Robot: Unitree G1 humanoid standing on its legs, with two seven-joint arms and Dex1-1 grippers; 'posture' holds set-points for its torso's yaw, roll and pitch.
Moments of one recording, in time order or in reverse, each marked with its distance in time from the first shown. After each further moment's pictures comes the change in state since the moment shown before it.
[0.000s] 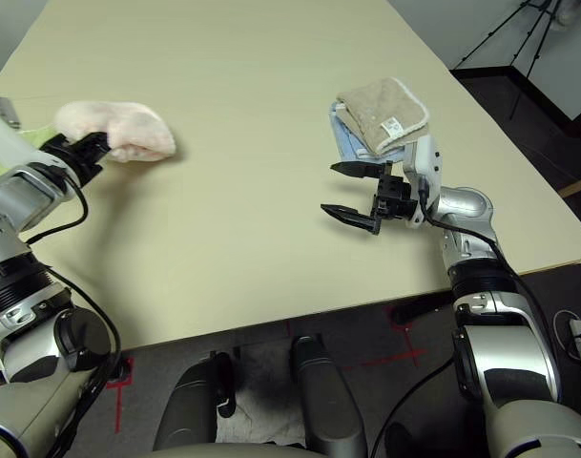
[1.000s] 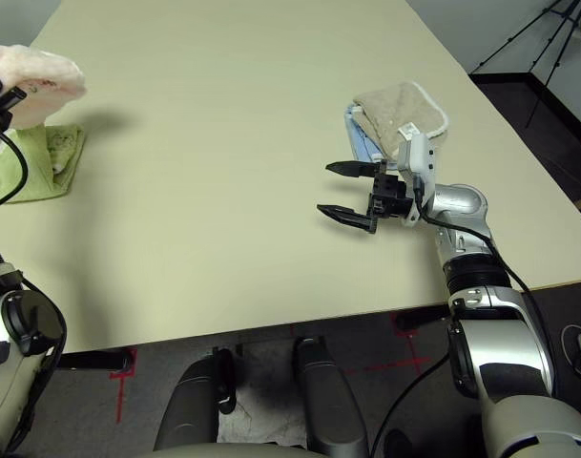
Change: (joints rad) left arm -0.097 0.227 -0.127 0.233 0.080 -0.414 -0.055; right arm -0.009 0.015 0.001 0.030 -0.009 -0.005 0.027
